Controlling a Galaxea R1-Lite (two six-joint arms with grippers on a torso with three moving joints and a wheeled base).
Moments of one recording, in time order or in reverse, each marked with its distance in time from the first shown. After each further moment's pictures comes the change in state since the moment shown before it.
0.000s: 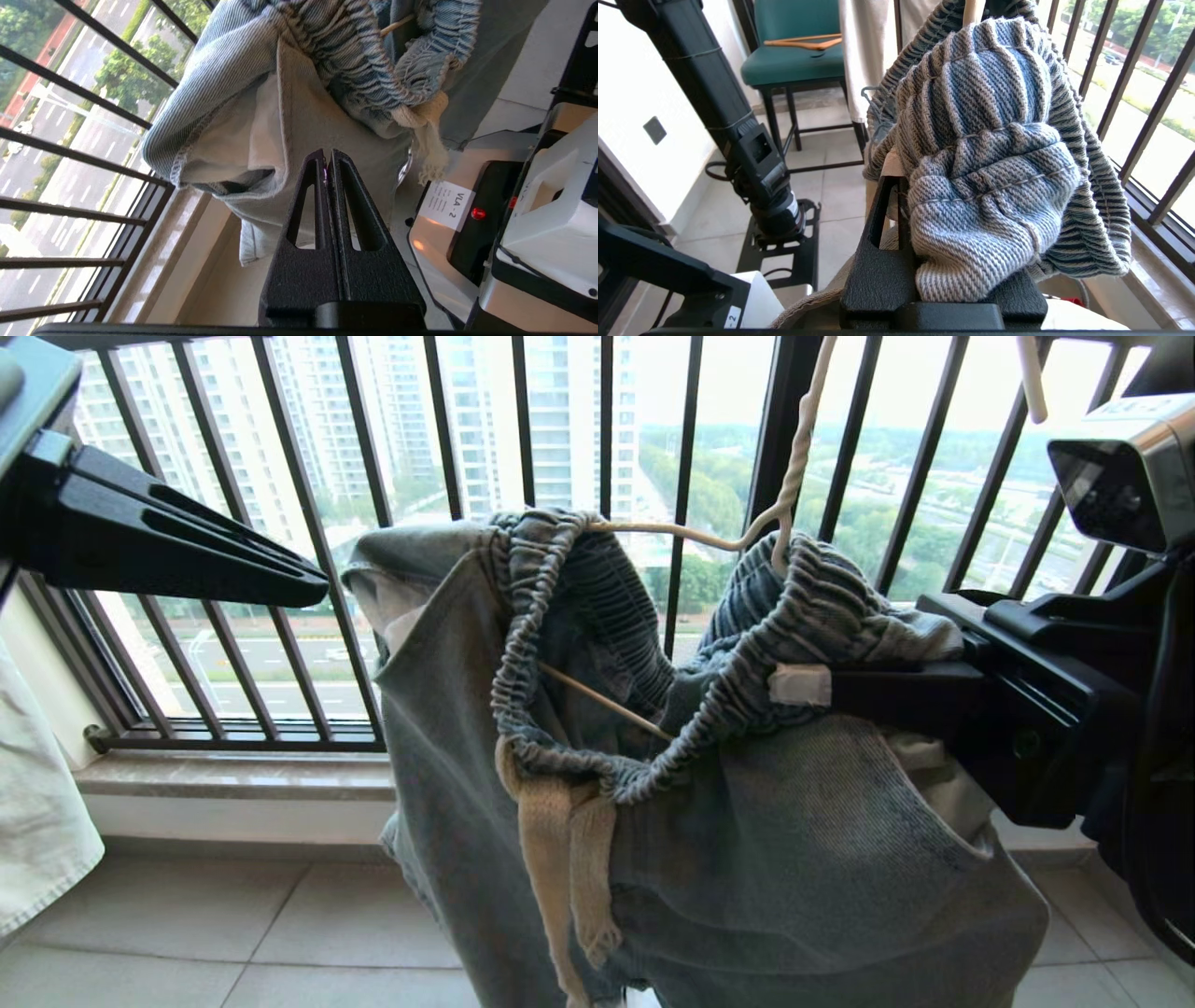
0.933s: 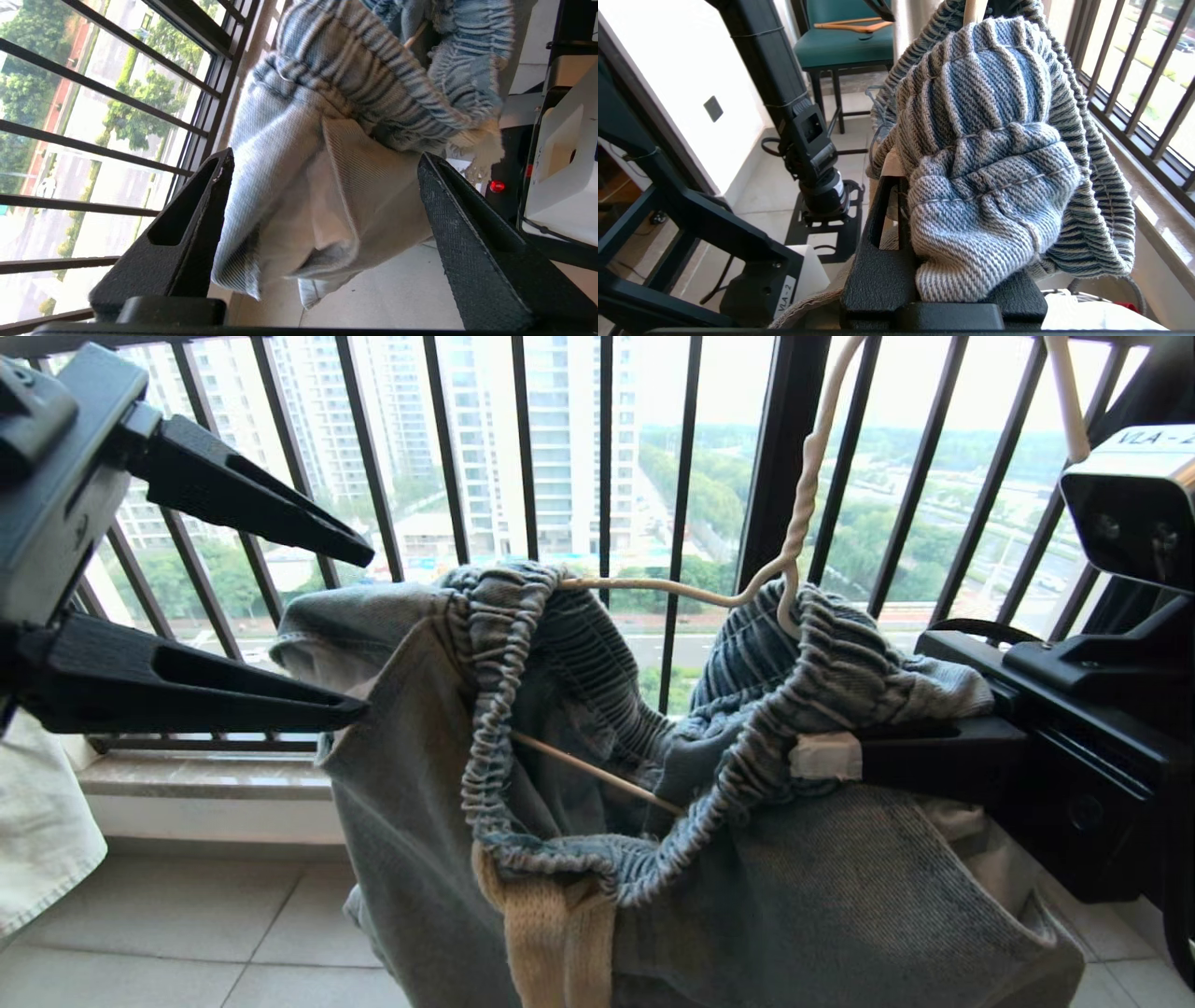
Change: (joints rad) left arm -0.044 0.028 0.001 0.017 -0.040 0.174; right arm 0.041 -0.029 0.025 0.054 0.094 -0.002
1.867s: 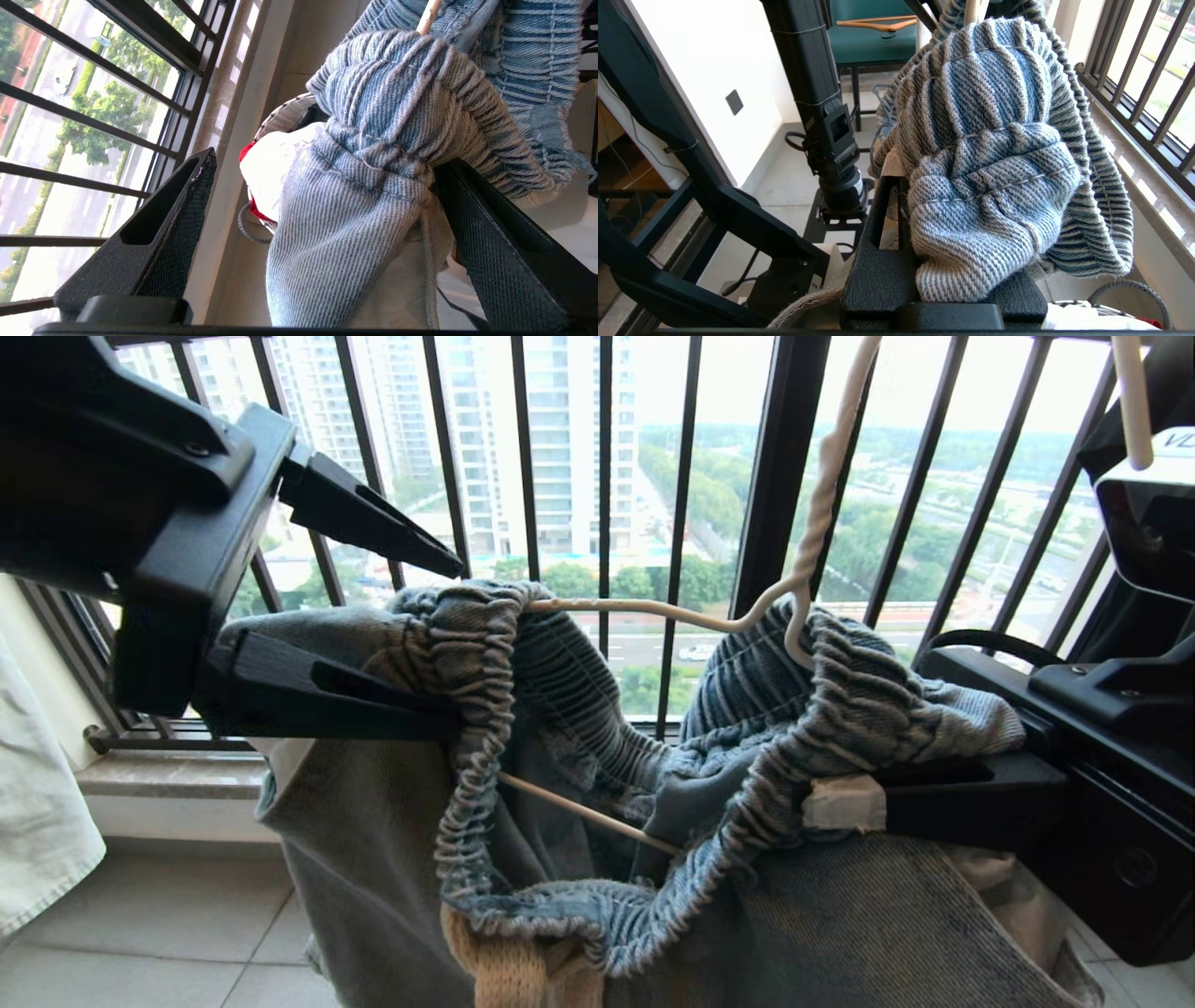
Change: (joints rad) left arm -0.005 0.094 0.000 -0.060 -0.094 -0.034; right arm 0.054 -0.025 0.018 0.002 -0.001 -0.006
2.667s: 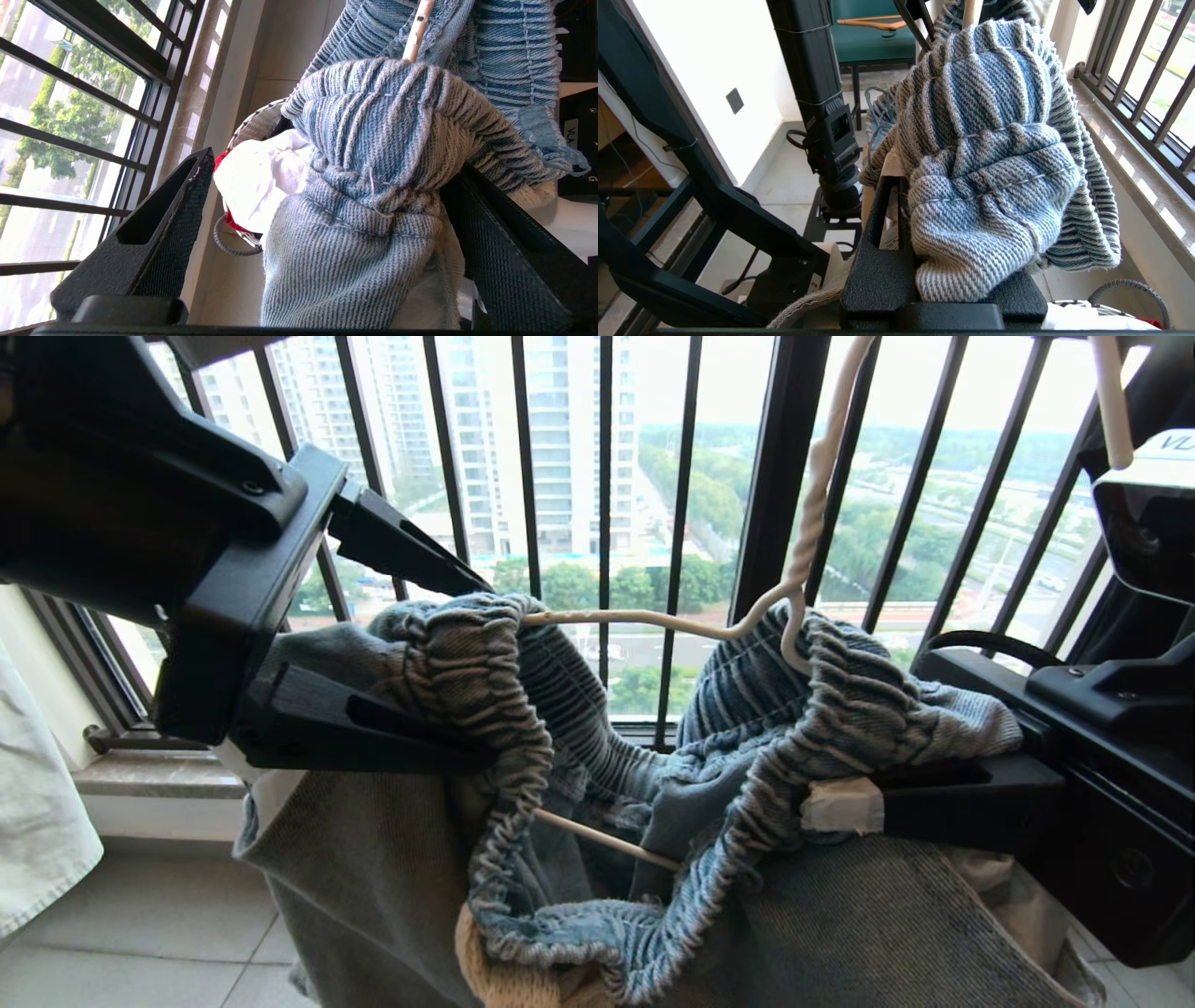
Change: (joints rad) left arm -0.023 0.028 0.016 0.005 -0.057 -0.003; right arm 0.000 0.003 0.000 -0.001 -0.002 -0.003
